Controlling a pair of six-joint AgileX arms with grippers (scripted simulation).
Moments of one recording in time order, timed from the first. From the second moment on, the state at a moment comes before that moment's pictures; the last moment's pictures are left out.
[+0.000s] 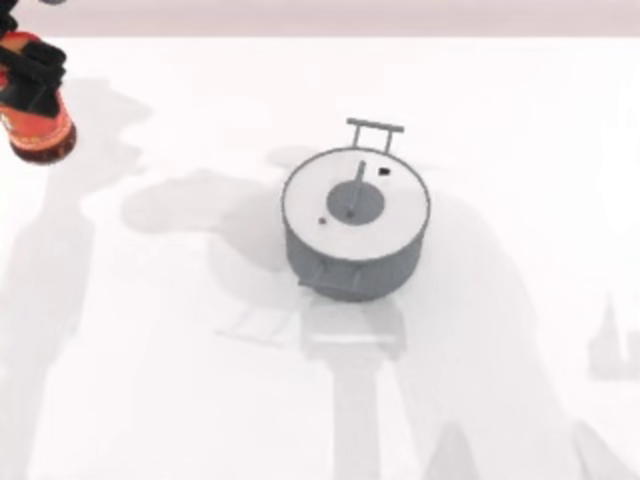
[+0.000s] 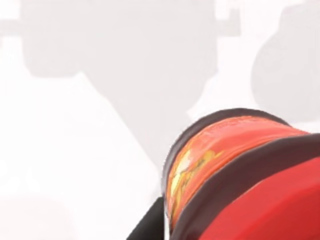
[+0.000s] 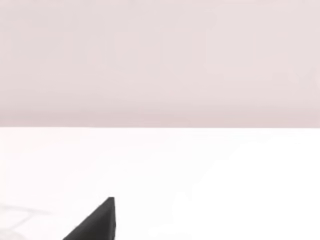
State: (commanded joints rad) left arm 0.04 2.07 1.93 -1.19 0.18 0.59; right arm 0.00 0.00 0.00 0.00 0.00 0.00
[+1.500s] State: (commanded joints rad) left arm -0.33 1.90 1.47 -0.87 -0.10 -0.30; right arm 0.00 0.00 0.00 0.00 0.00 0.00
